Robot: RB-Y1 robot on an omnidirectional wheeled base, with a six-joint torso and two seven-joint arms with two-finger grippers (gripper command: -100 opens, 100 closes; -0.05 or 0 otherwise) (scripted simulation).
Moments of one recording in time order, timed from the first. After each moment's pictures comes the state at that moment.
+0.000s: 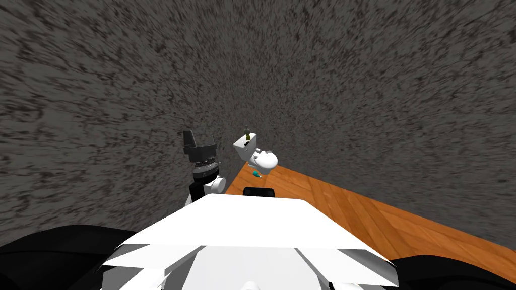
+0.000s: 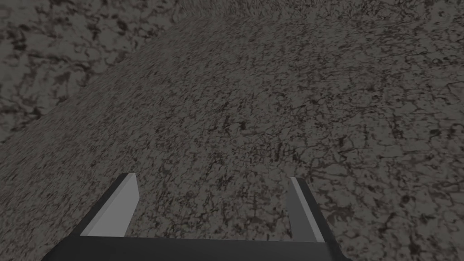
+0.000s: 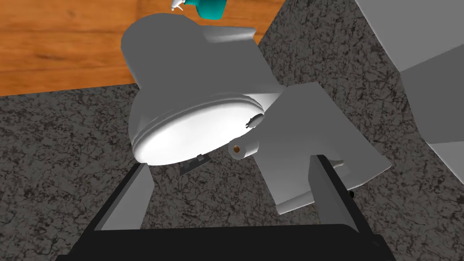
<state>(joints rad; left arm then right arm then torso) 0.48 0.01 -0.03 -2.38 0.02 -0.64 -0.05 0.93 -0.64 0.41 -1.67 0.70 -0.32 0.30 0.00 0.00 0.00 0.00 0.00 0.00</state>
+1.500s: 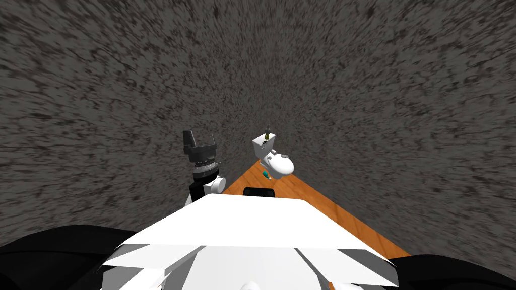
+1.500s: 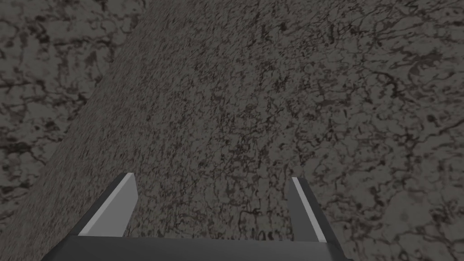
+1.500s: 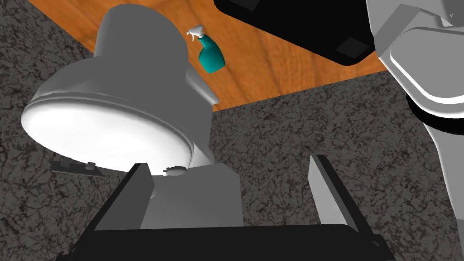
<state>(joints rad) 0.48 0.01 -0.03 -2.38 0.02 -0.64 -0.05 0.86 -0.88 0.33 -1.59 1.10 -0.26 0.21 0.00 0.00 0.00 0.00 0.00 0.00</state>
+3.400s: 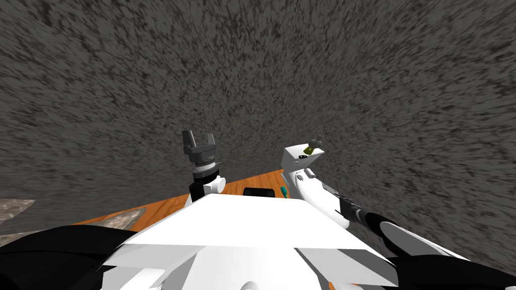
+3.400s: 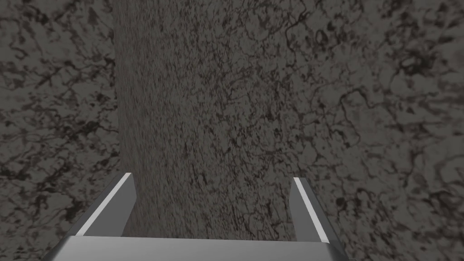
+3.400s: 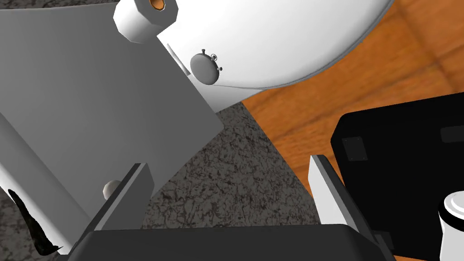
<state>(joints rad) 0.48 0.01 -0.03 -2.38 0.02 -0.64 -0.05 0.76 -1.30 0.21 -1.45 1.59 -0.13 0.06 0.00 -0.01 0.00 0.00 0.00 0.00</state>
